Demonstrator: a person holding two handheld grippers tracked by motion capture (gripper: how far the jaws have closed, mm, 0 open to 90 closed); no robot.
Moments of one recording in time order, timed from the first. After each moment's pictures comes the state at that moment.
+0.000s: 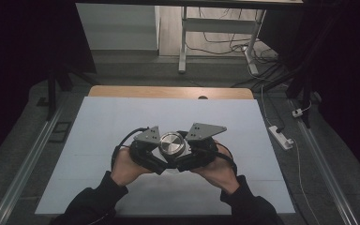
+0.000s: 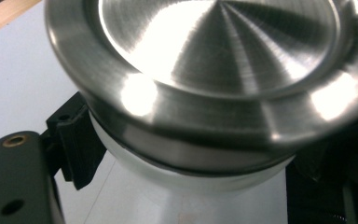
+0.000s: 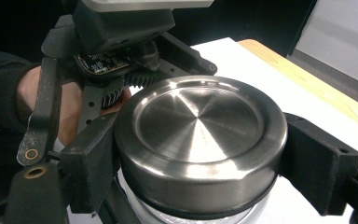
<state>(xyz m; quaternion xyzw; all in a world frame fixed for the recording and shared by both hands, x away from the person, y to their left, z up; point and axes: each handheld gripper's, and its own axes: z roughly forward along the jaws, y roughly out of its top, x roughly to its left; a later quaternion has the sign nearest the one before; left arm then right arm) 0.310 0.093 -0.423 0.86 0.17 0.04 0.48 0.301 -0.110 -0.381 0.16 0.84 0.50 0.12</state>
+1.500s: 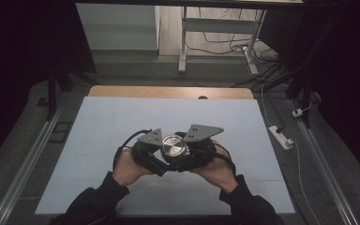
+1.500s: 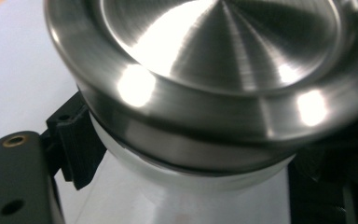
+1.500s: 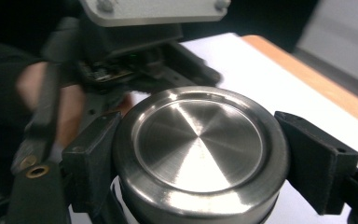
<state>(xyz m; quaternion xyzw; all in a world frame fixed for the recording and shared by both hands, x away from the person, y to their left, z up) 0.313 0.089 -0.434 0.87 0.15 0.02 0.47 0.305 -0.108 -0.389 0.15 0.85 0.49 0.12</state>
